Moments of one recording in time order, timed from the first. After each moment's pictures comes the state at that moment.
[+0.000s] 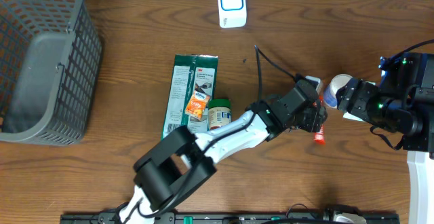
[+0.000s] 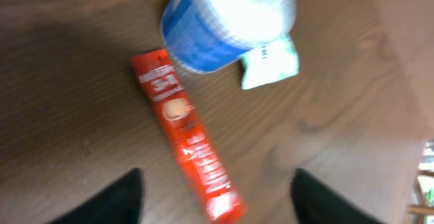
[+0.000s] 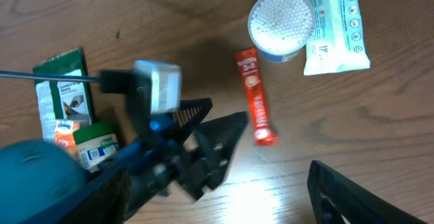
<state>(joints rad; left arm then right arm) -0.98 2.06 1.41 -0.05 0.18 -0.64 -0.11 1.17 1.43 -1.32 -0.14 0.33</state>
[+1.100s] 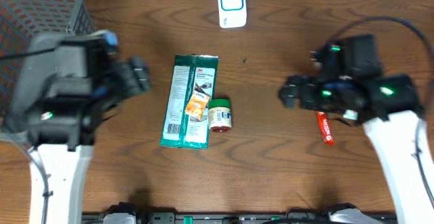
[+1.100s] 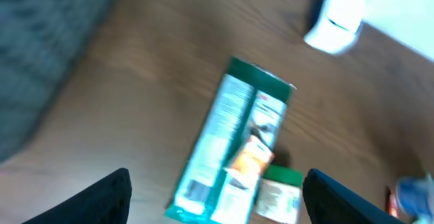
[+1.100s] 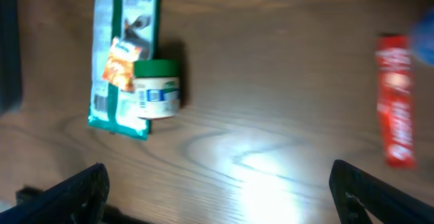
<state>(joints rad) 0.01 1.18 1.40 -1.08 0.09 -0.43 0.26 1.38 1.43 -1.21 -0.25 0.35</state>
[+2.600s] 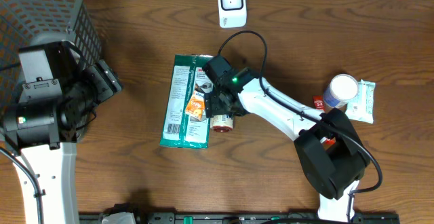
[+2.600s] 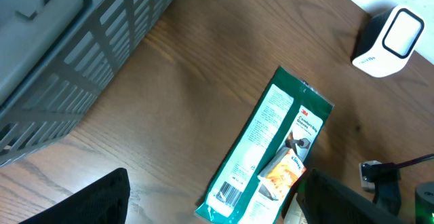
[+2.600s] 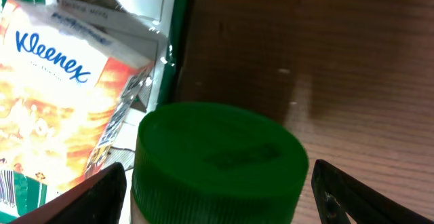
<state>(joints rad) 0.17 1.19 1.40 -1.13 0.10 -0.41 0.69 2.01 1.43 -0.78 -0.04 0.58</state>
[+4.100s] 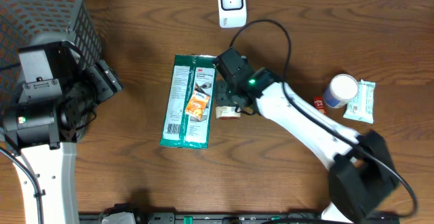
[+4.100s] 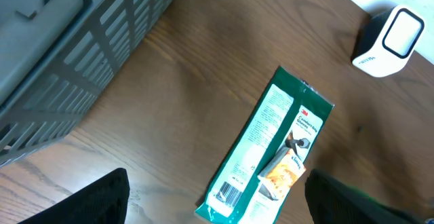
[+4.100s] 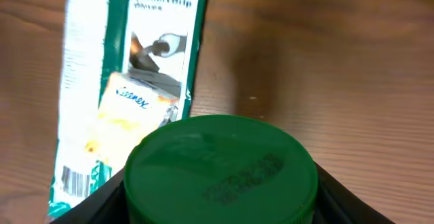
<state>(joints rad) 0.17 1.19 1.40 -1.13 0.10 -0.41 0.67 1.78 1.38 -0.74 0.06 0.65</state>
